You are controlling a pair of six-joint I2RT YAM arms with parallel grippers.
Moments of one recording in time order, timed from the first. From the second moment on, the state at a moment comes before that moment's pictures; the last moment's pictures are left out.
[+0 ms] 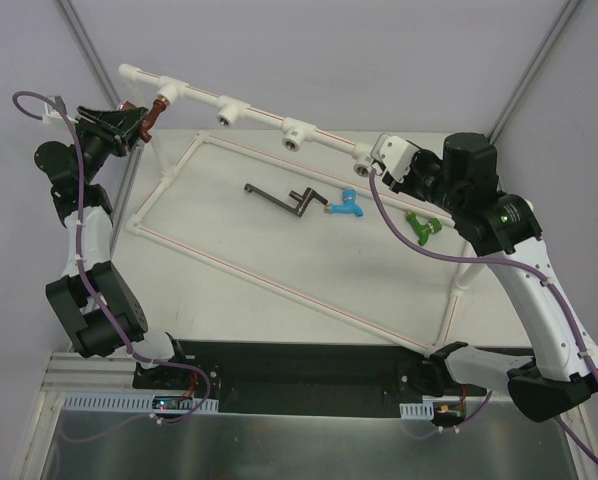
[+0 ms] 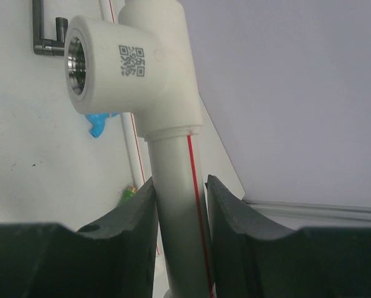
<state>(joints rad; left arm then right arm) 0.46 1.47 1.14 0.67 0.86 -1.48 0.48 1.18 1.53 -0.76 -0.04 -0.86</state>
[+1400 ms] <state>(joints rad) 0.44 1.50 1.16 0.70 0.88 -1.31 0.48 1.18 1.53 -0.76 -0.04 -0.86</state>
